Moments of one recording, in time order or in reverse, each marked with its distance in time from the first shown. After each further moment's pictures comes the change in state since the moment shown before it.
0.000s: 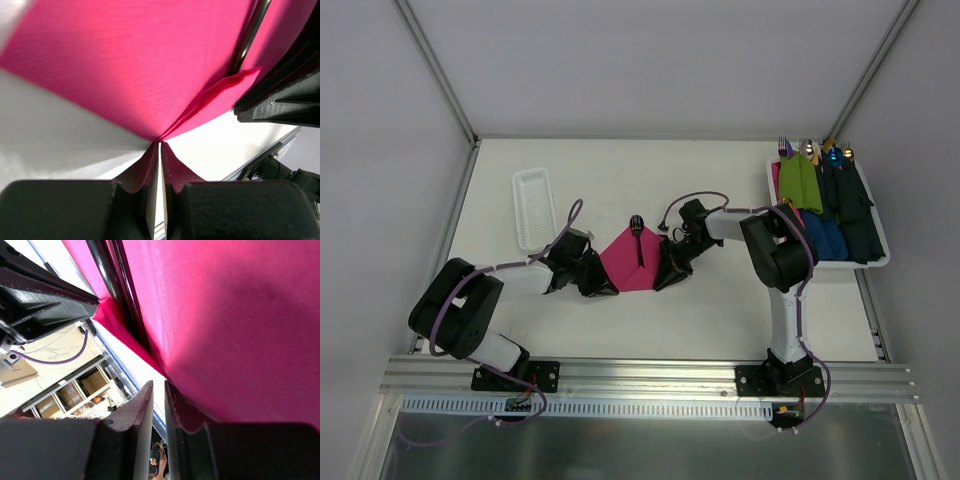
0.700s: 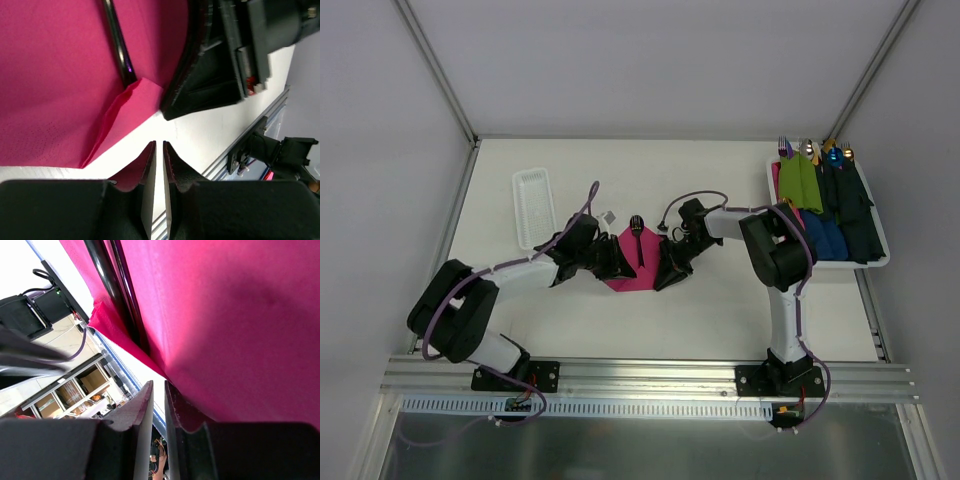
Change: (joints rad) left arm -0.065 -0.037 0.116 0.061 0.069 0.120; right arm 0.000 0.011 0.023 -0.037 0.005 -0.020
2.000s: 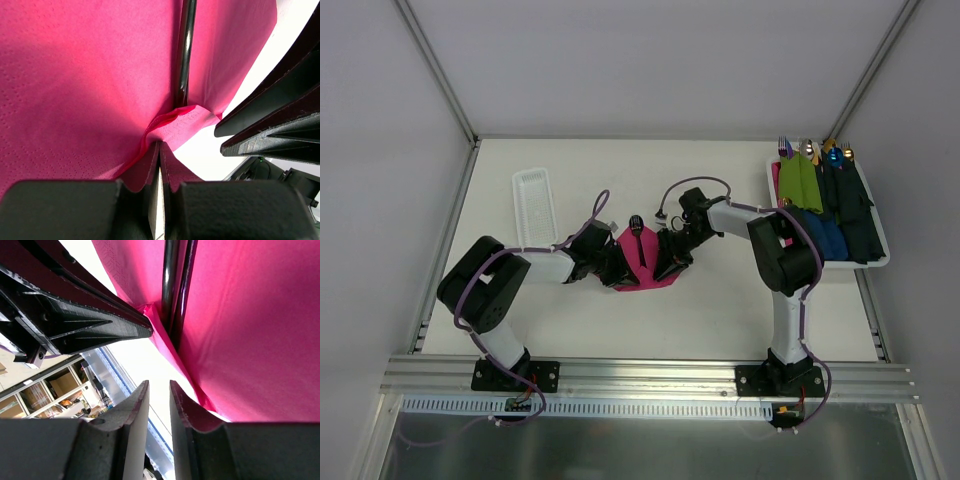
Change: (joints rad) left arm -0.031 0.227 0.028 0.071 -0.056 -0.140; right arm -0.001 -0.063 0.054 -0.044 0.032 -0.097
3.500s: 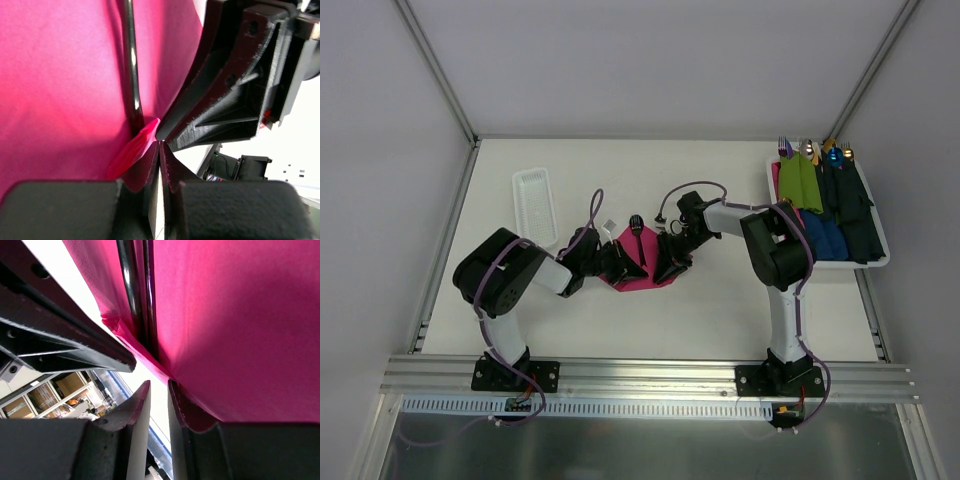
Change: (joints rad) left arm 0.041 0.121 -0.159 0.615 0.154 -0.175; right arm -0.002 0.068 0.019 0.003 0.012 0.011
